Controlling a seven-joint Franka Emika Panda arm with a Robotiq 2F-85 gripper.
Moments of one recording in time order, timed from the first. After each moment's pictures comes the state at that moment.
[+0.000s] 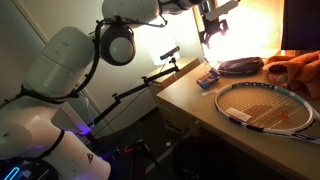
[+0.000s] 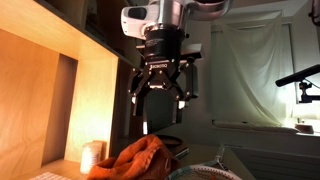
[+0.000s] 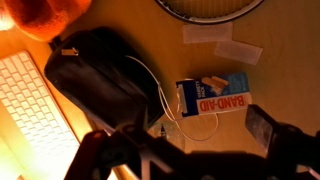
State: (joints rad) arm 0.30 1.07 0.21 -0.58 -0.19 1.73 -1.24
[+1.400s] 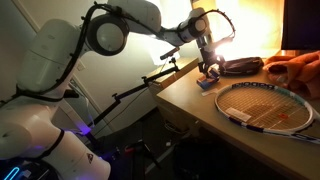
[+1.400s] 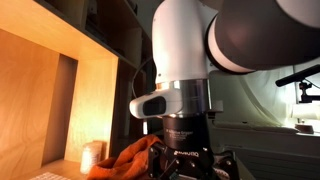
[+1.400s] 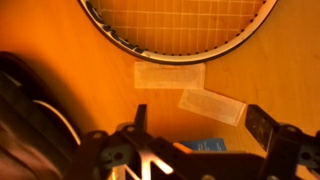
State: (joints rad) arm 0.28 0.95 0.18 -1.15 -0.34 1.99 -1.20
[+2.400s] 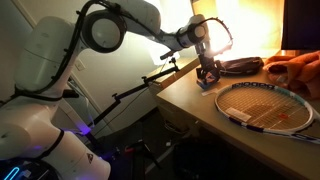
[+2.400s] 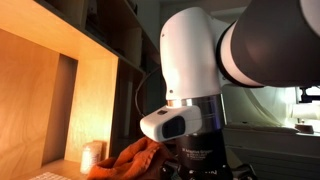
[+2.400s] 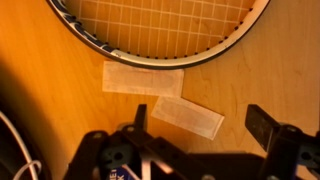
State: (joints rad) arm 0.27 0.92 0.19 -1.27 -0.34 2.02 -1.28
